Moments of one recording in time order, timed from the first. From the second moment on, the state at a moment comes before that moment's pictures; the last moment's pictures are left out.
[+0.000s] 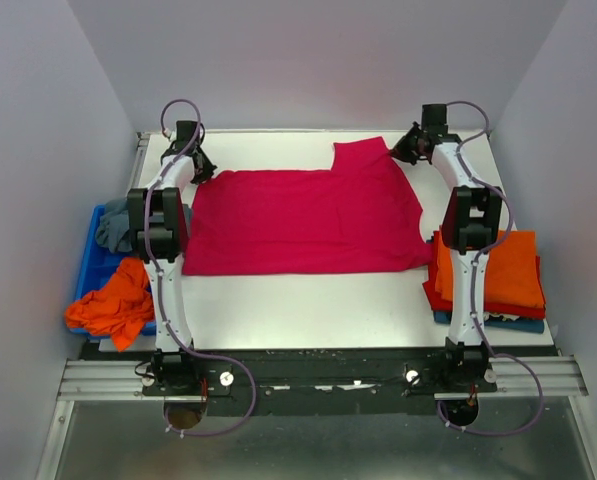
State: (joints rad) left arm 0.04 2.37 1.93 -0.41 -0.06 -0.57; right arm 0.02 2.52 2.24 -0.46 -0.20 0.74
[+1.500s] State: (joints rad) left arm 0.04 1.85 1.34 -0.19 -0.26 -0.53; right arm 0.02 1.93 1.54 -0.43 -0.23 0.66
